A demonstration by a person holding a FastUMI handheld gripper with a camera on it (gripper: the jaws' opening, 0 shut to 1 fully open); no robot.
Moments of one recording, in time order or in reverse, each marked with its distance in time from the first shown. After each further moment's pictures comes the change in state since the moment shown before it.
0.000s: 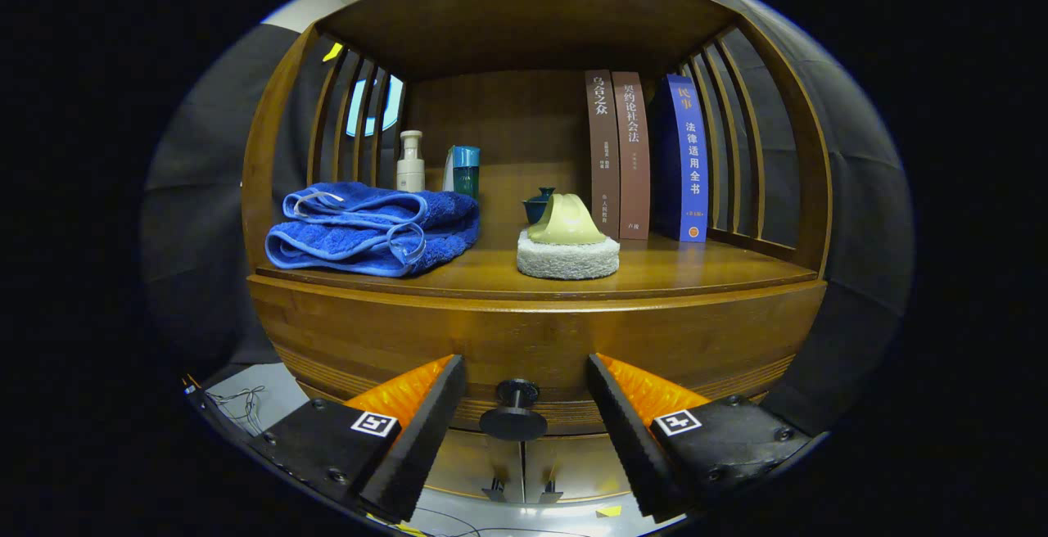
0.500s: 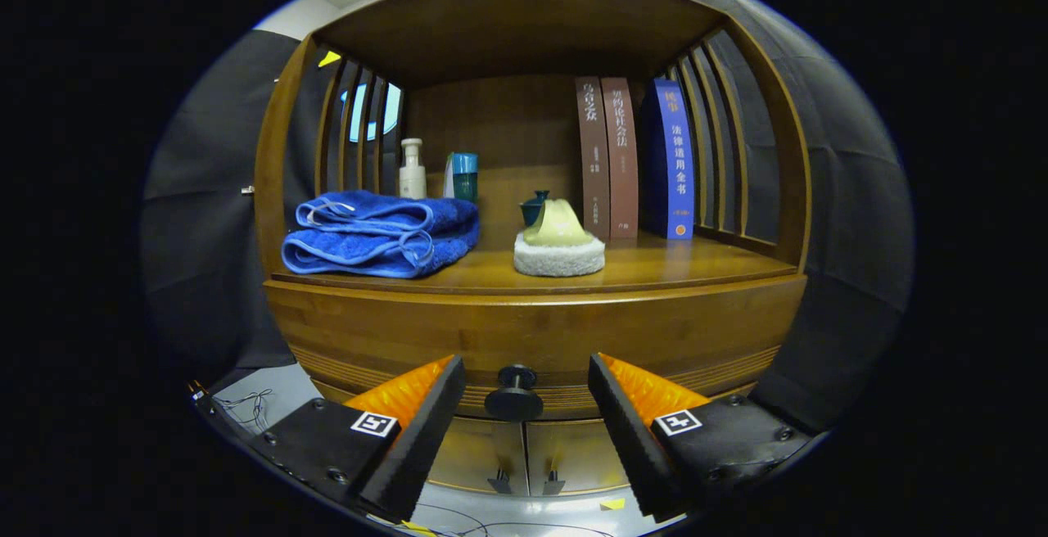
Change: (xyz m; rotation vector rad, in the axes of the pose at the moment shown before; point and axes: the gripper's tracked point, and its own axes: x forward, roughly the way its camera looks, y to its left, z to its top) arm -0.037 -0.002 0.012 0.031 0.003 -0.002
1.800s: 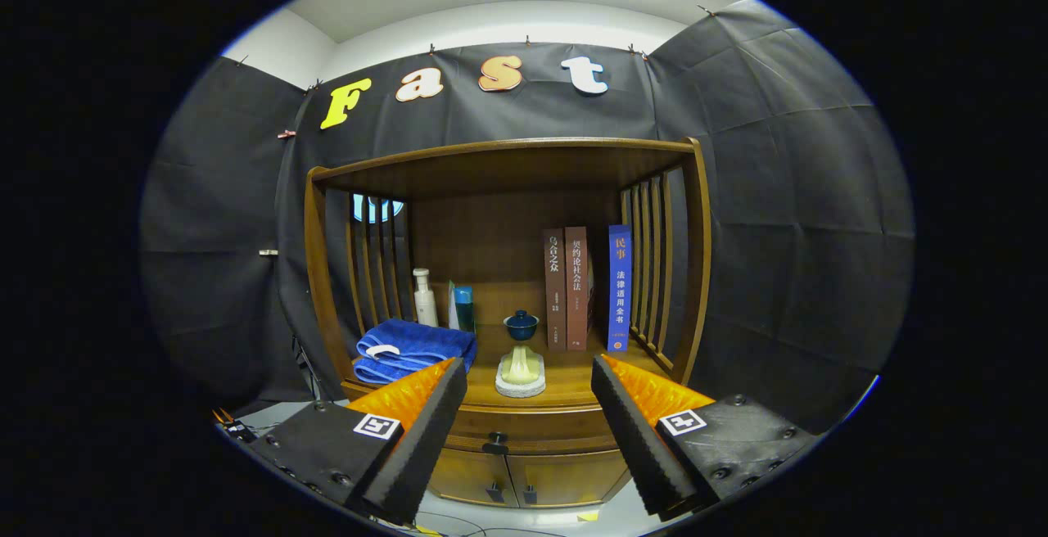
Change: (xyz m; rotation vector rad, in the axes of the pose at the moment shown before) arm -0.124 -0.045 0.193 -0.002 -0.142 -0.010
